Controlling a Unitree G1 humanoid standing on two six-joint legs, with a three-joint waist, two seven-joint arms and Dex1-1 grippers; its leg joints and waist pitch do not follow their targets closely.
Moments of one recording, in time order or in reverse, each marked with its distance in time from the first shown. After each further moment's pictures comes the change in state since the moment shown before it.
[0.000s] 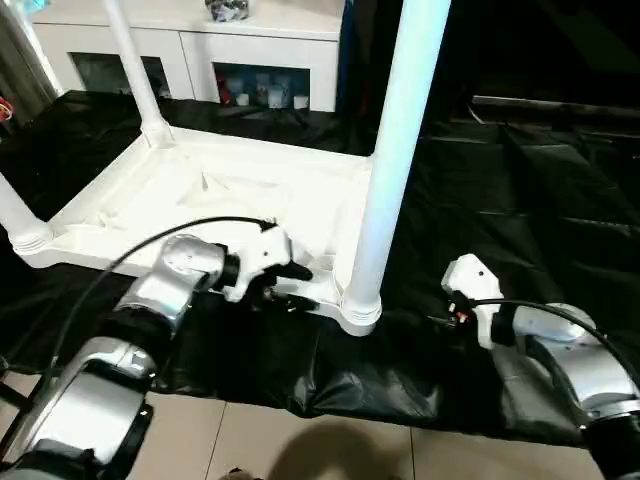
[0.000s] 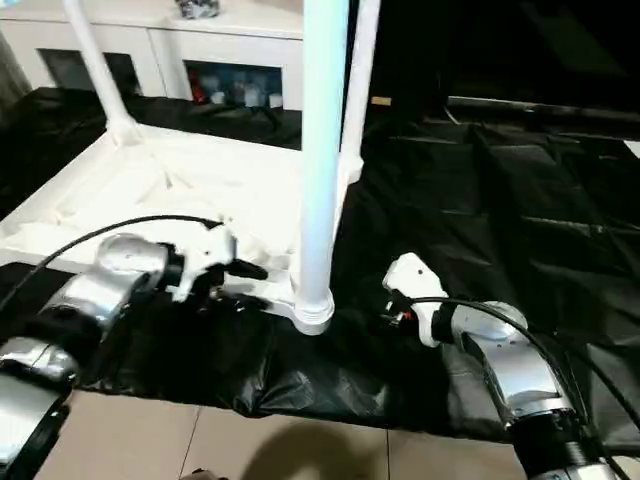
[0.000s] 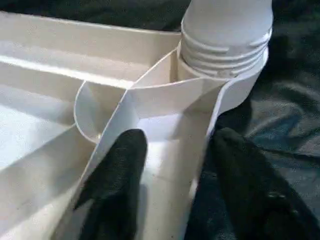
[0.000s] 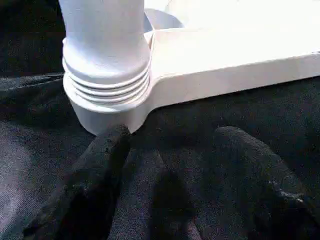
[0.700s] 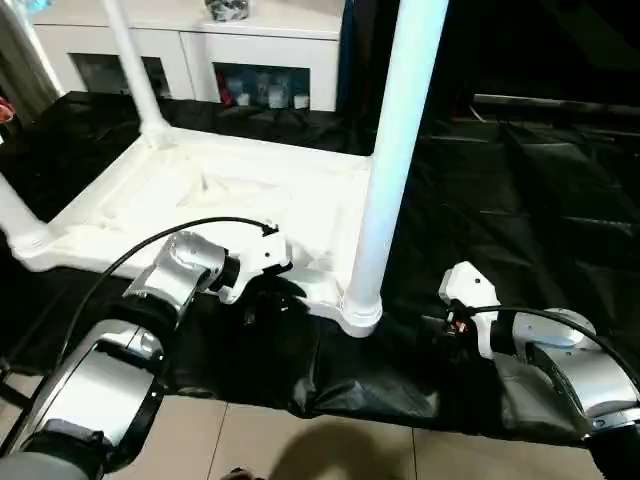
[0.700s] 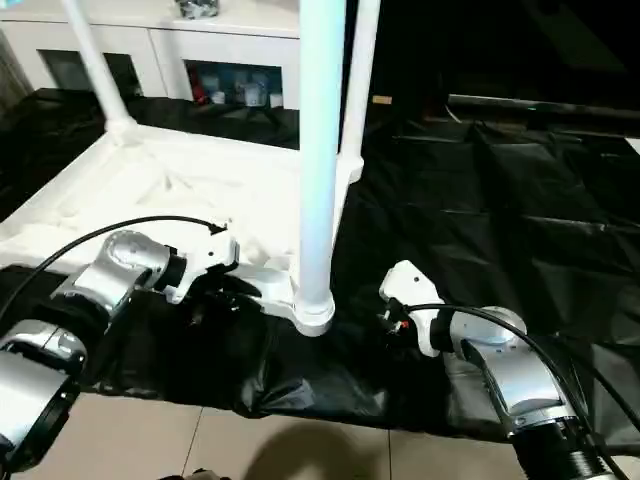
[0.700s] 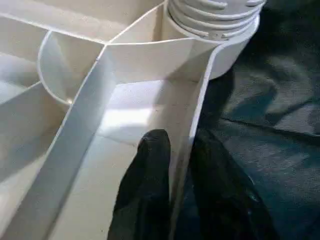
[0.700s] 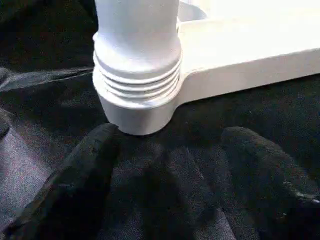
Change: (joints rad) left arm -0.084 -0.016 -0.009 0.121 0.044 0.133 -0.134; right arm 0.010 -0.007 0.018 -0.048 0.009 0.067 0.041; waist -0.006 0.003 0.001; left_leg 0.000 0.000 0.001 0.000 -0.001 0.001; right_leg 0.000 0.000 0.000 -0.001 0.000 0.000
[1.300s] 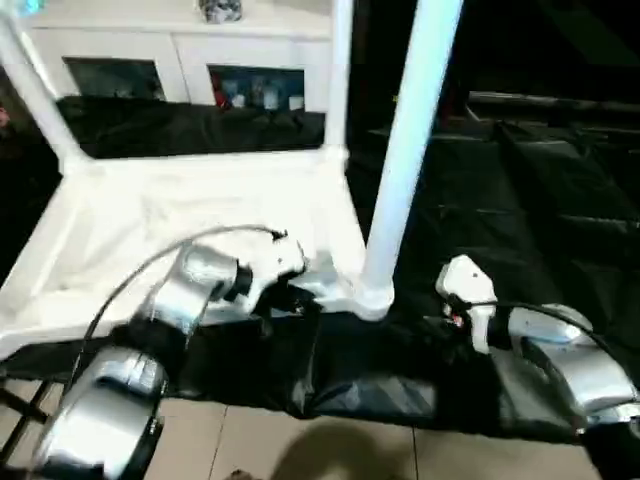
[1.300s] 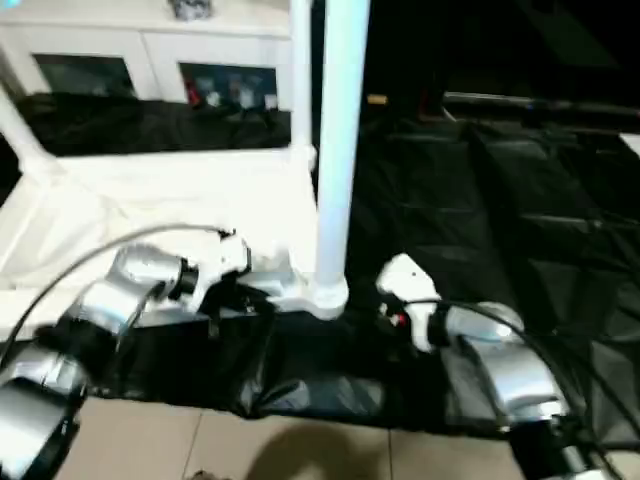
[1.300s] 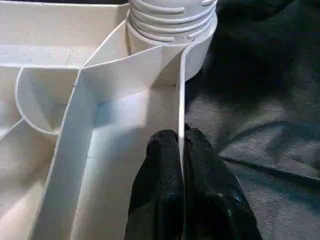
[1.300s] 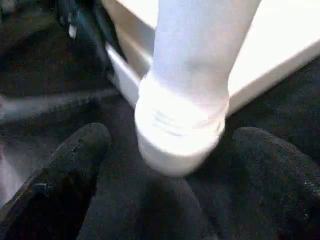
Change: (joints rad) left arm 0.193 -0.034 0.034 -0.352 -0.008 0.129 0.120; right arm -0.009 0.060 -0.008 0.001 0.021 0.000 -0.046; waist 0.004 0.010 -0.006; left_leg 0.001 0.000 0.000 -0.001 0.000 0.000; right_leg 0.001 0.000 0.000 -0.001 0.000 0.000
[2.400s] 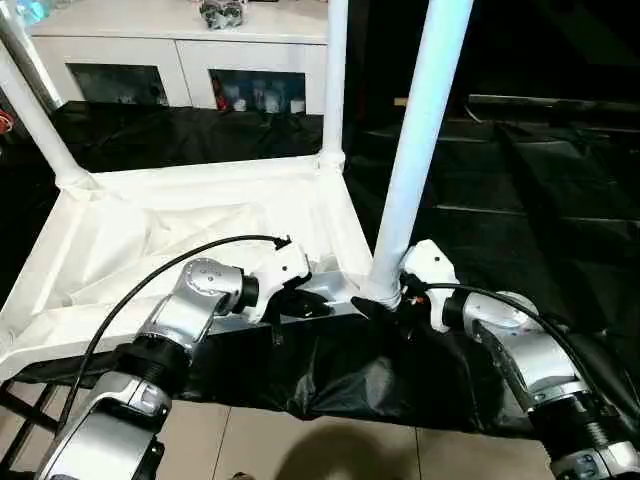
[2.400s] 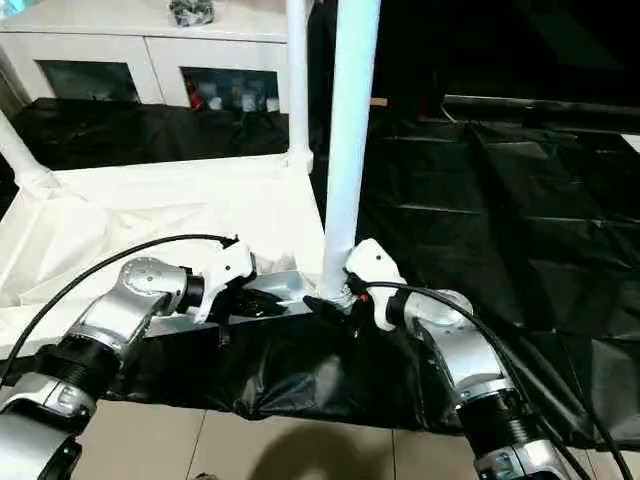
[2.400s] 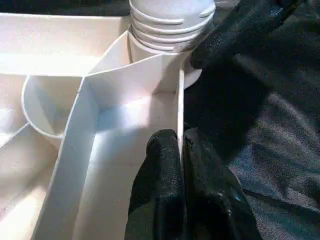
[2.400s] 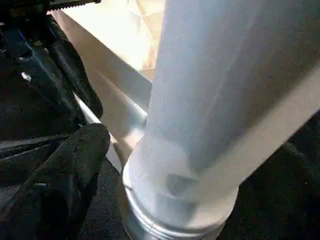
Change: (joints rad) left arm 0.041 -0.017 0.025 -0.045 -0.021 0.043 0.069; right arm -0.111 0.112 0.044 0.137 -0.086 -0.071 -0.133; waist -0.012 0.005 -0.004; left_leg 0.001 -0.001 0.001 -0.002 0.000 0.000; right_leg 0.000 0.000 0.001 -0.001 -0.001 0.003
